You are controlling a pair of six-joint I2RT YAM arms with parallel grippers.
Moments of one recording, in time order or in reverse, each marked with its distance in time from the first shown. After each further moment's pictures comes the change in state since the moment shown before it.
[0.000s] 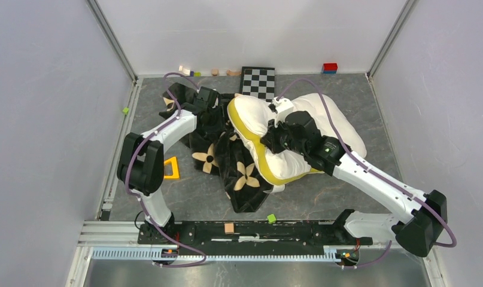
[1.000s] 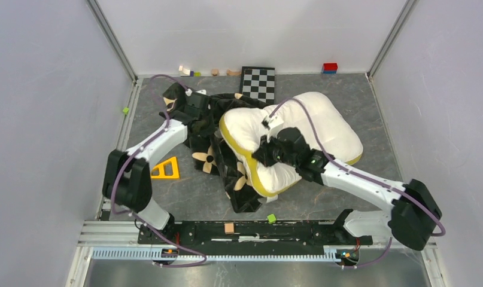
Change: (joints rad) left arm 0.003 -0.148 -0.135 0.027 -0.108 -0.011; right arm 0.041 0.046 -0.201 0.282 -0.066 0.068
